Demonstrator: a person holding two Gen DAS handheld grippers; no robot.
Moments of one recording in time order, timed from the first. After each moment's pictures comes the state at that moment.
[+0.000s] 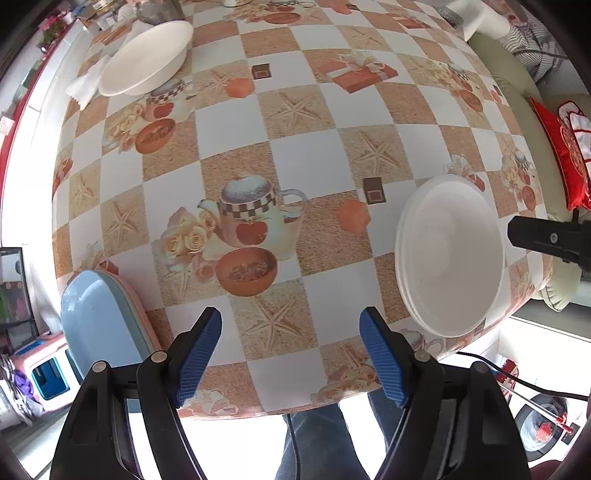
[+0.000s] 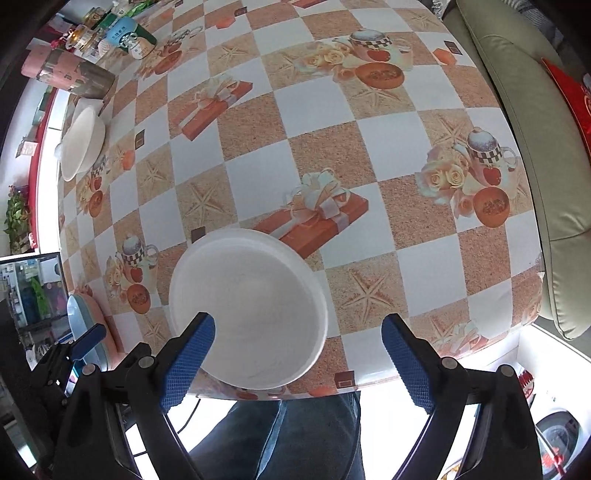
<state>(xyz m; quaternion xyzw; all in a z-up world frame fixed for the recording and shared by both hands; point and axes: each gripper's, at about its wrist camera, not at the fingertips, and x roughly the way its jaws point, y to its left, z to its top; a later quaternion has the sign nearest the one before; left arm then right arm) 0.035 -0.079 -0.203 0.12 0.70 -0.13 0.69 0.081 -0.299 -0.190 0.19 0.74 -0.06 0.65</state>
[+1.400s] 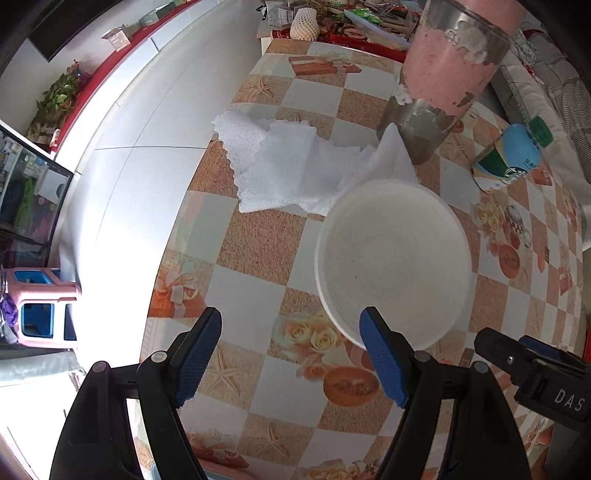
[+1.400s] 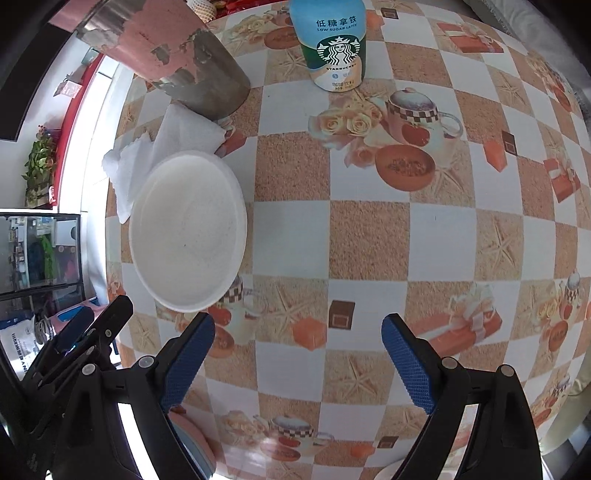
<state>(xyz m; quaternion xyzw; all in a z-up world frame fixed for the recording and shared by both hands) 0.289 0.060 -0.207 -0.03 0.64 0.08 0.76 0.352 -0.123 -0.224 0.11 0.74 0.06 0.67</state>
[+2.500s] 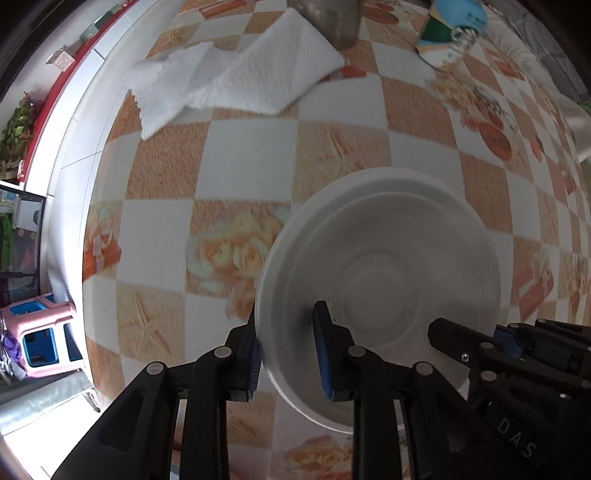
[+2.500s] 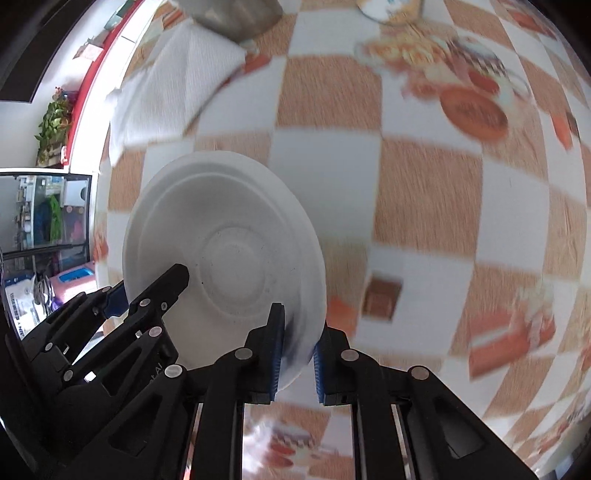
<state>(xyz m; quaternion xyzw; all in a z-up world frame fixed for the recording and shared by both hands) 0.223 0.000 -0.258 0.04 0.69 0.00 0.72 0.314 -0.100 -0.277 0.10 0.76 0.13 0.63</state>
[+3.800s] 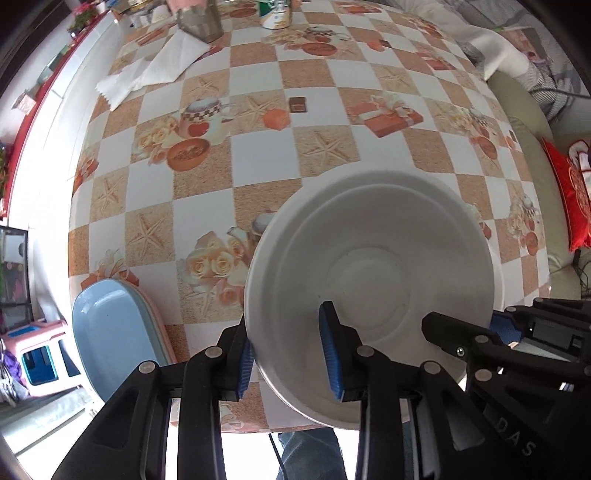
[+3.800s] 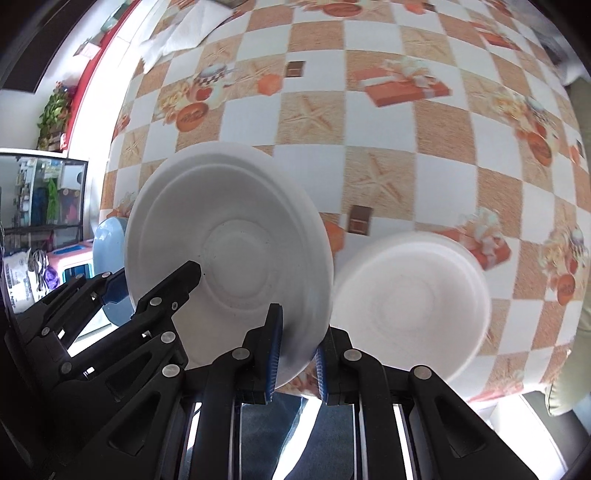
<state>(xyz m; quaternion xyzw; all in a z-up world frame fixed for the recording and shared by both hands) 0.057 -0.082 -0.165 0.09 0.68 -0.11 0.72 0.107 -0.171 -0.190 0.10 0.75 0.08 0.64</state>
